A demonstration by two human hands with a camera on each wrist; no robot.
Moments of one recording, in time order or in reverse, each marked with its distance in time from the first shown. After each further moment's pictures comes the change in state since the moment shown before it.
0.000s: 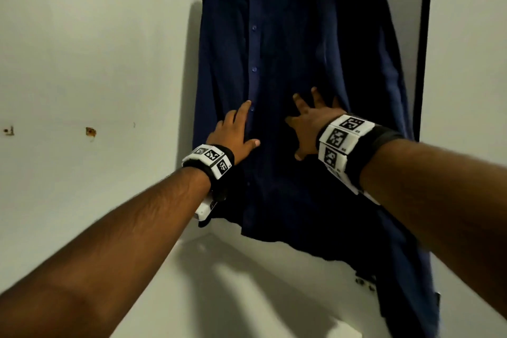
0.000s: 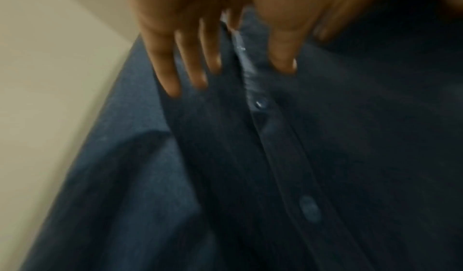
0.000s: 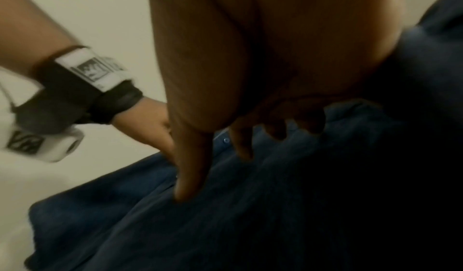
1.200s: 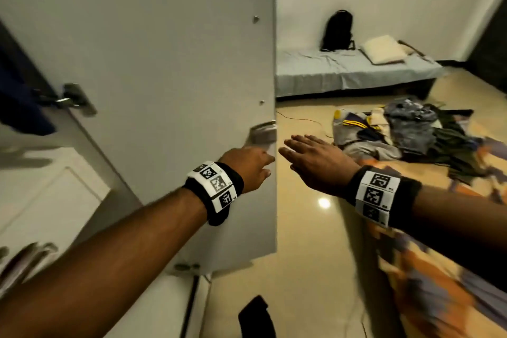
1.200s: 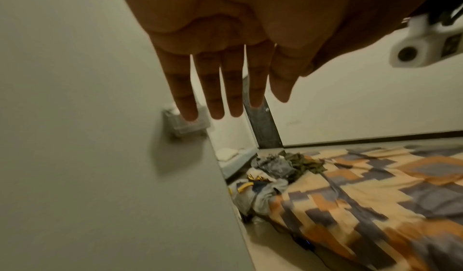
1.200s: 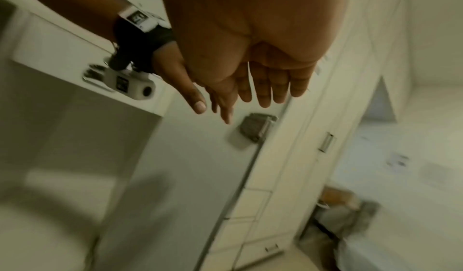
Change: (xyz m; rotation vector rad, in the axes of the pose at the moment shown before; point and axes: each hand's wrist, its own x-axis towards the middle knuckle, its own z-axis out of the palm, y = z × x) left_hand -0.385 0.516 0.166 -0.130 -0.925 0.874; right_hand -0.594 0.209 0.305 0.278 -0.242 0.201
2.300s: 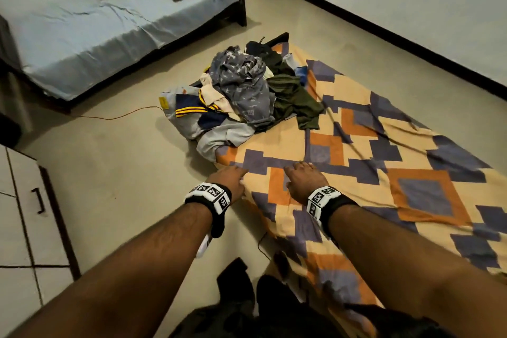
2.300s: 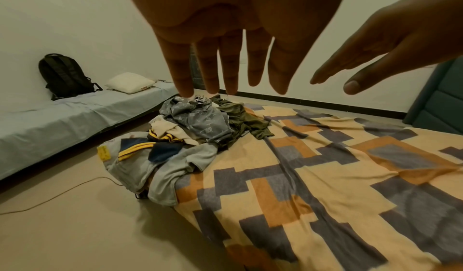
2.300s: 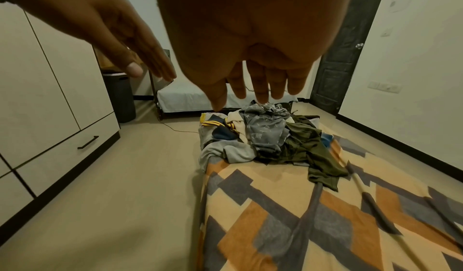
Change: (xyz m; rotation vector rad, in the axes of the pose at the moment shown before) left_hand 0.639 0.254 0.154 -0.115 -0.390 0.426; right_hand -0.120 0.519 0.277 0.283 -0.547 1.103
